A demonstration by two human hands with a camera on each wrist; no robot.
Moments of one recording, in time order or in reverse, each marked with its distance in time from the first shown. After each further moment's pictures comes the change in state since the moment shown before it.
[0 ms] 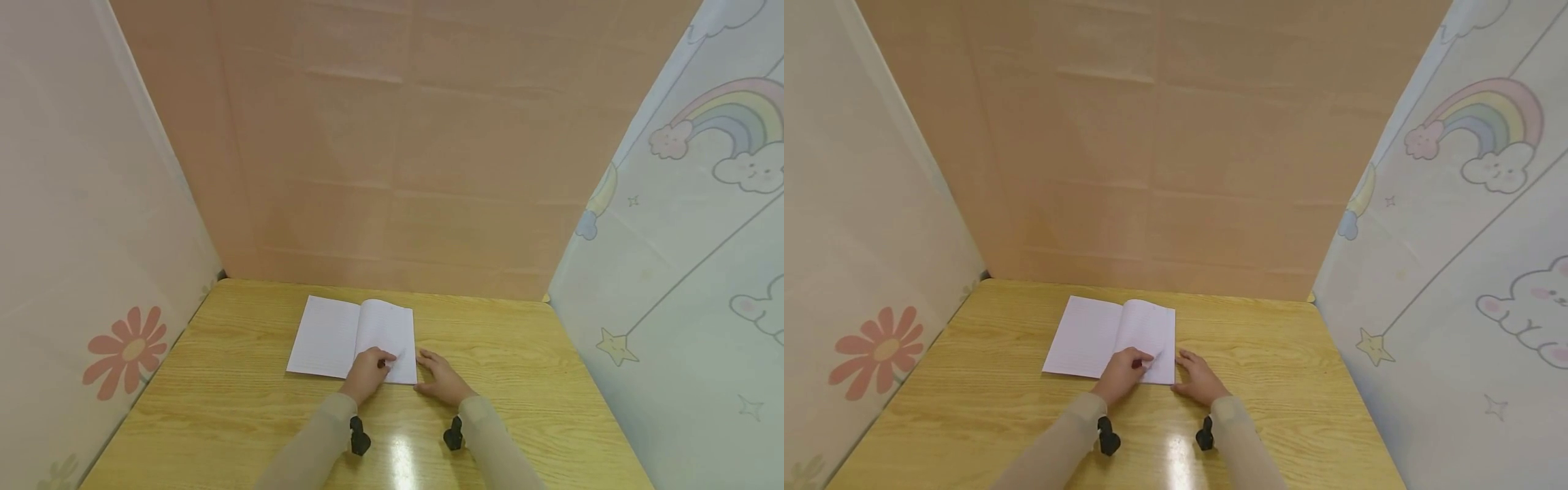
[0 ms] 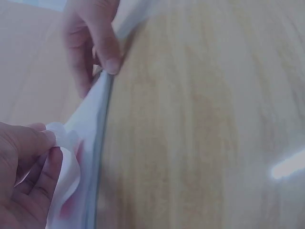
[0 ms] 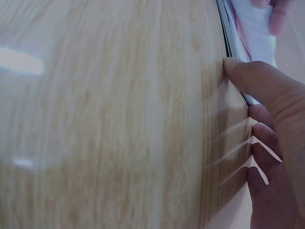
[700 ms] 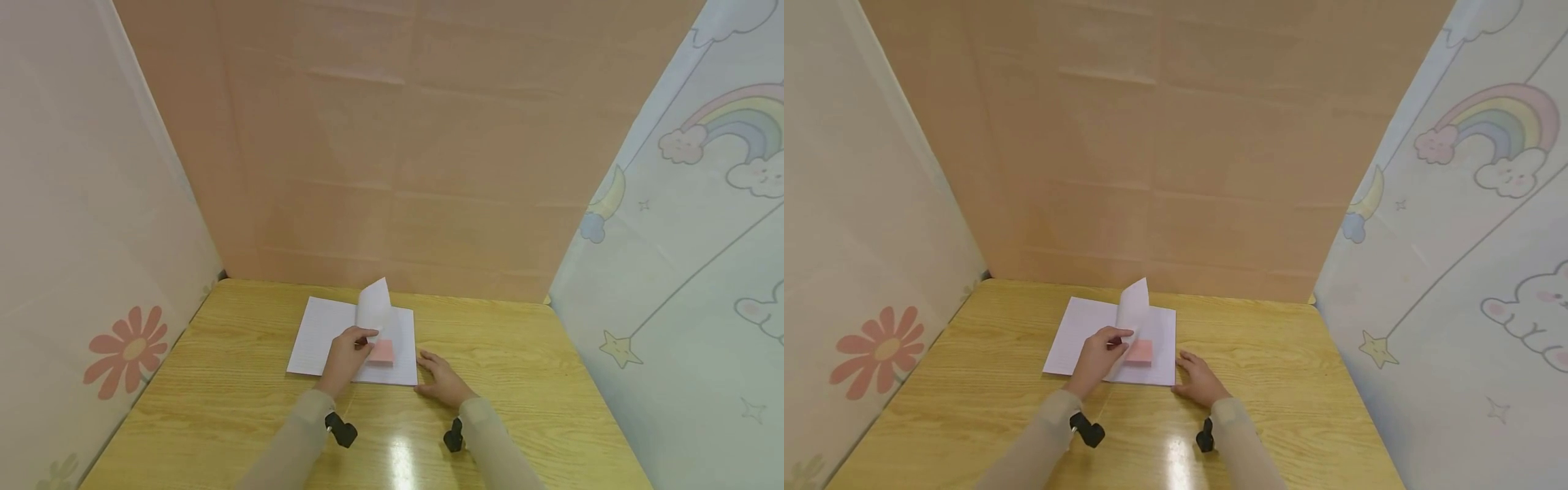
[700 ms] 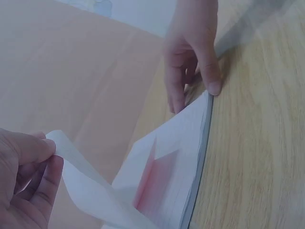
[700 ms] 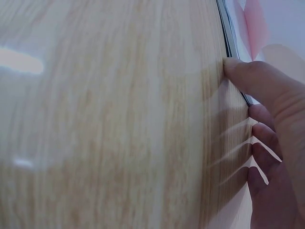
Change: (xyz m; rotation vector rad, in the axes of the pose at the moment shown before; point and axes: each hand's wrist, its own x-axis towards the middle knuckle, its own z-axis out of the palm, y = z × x) left_hand -0.004 0.021 -0.059 -0.181 0.220 0.001; right_hand 0.000 0.002 0.000 -0.002 -0.011 0.001
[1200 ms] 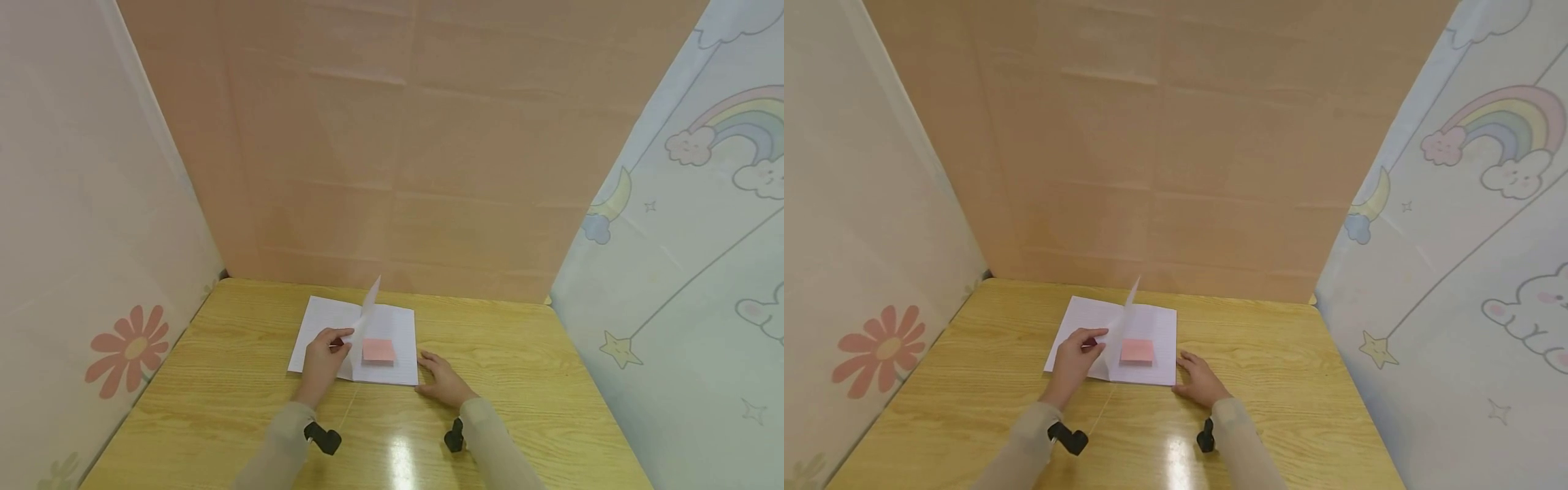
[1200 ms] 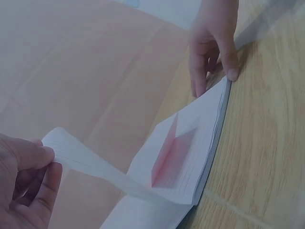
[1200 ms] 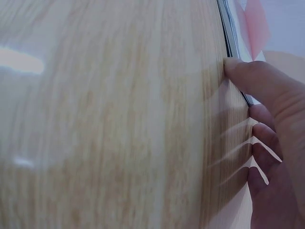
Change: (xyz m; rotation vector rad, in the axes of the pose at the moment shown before) left_hand -0.018 -0.009 -0.032 -0.054 0.169 -0.061; right_hand -0.001 -0.003 -0.001 0.024 -0.006 0.007
